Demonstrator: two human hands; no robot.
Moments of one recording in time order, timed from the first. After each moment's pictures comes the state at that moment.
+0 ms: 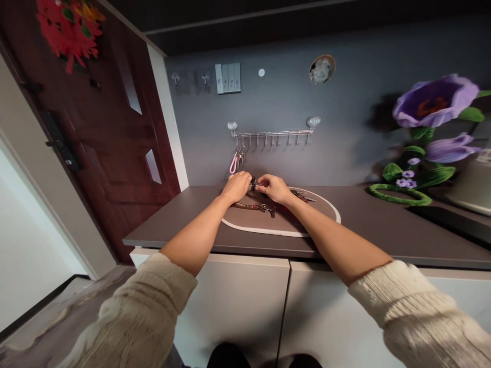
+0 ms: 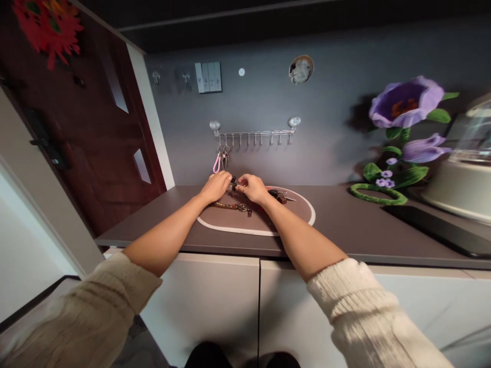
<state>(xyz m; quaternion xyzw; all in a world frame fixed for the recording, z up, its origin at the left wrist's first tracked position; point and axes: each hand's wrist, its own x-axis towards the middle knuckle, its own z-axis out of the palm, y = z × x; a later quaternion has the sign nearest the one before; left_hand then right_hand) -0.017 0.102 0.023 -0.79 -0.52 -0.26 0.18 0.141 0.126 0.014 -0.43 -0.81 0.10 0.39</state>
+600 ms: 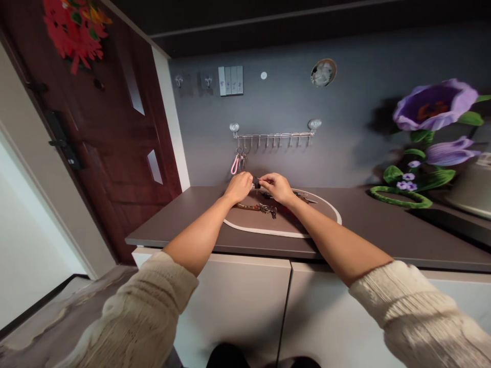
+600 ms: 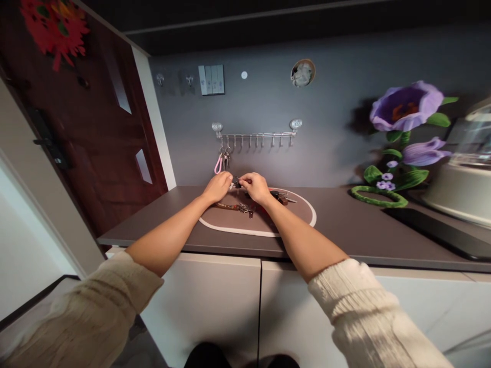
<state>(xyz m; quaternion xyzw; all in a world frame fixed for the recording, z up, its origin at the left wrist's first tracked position) -0.018 0.108 0.019 -0.78 -0.50 -0.33 0.15 0.142 0.120 0.020 -0.41 -0.79 0.07 0.45</state>
